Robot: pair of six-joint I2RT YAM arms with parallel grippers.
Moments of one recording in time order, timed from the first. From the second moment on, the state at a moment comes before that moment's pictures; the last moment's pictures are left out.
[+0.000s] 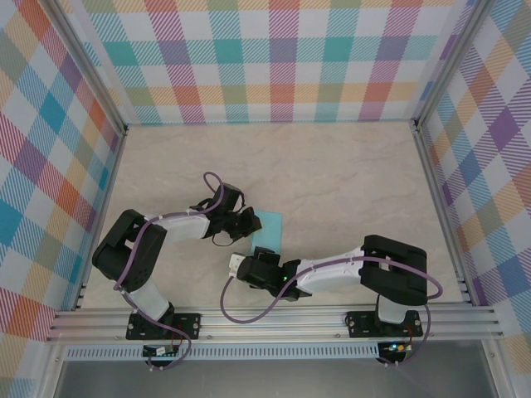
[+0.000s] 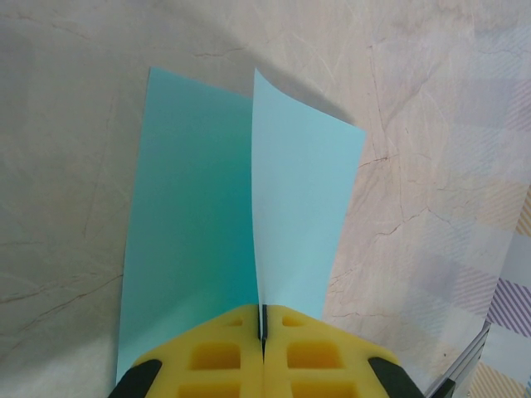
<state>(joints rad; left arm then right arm) -0.54 1.67 0.81 -0.06 0.43 -0.92 1.36 1.72 0.84 -0.06 0.56 -0.26</state>
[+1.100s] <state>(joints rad) -0.54 1.47 0.80 -0.32 0.29 -0.80 1.26 1.61 0.75 -0.12 0.30 -0.08</state>
